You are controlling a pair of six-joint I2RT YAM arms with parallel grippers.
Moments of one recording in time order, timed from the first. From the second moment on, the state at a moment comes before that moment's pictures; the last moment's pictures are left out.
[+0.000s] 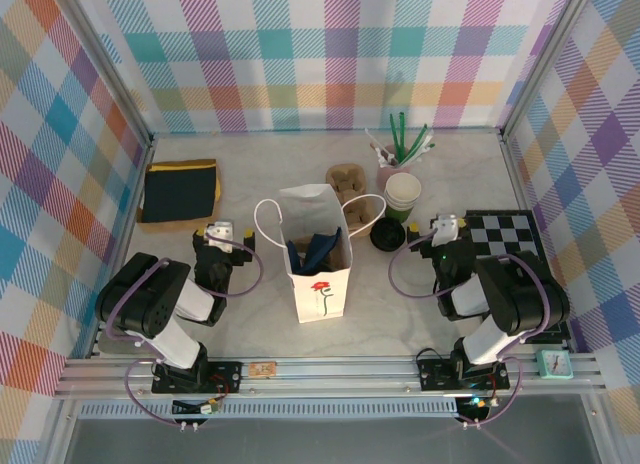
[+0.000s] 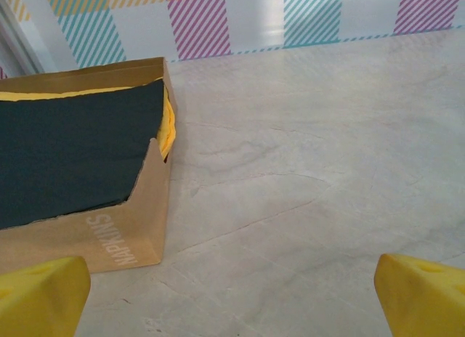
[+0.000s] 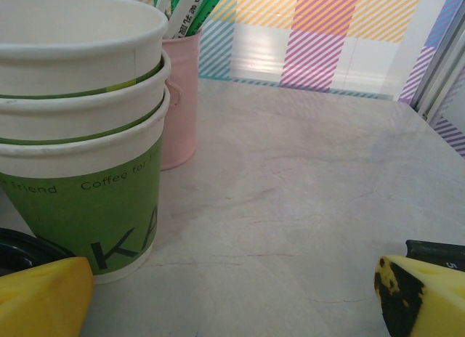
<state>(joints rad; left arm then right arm) -0.25 1.61 0.16 1.23 -0.28 0.05 0.18 1.59 0.17 1.25 0.17 -0.09</state>
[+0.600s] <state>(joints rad) -0.08 1.59 0.42 0.85 -0.13 -0.05 0.09 1.55 0.36 0.84 0.15 0.03</state>
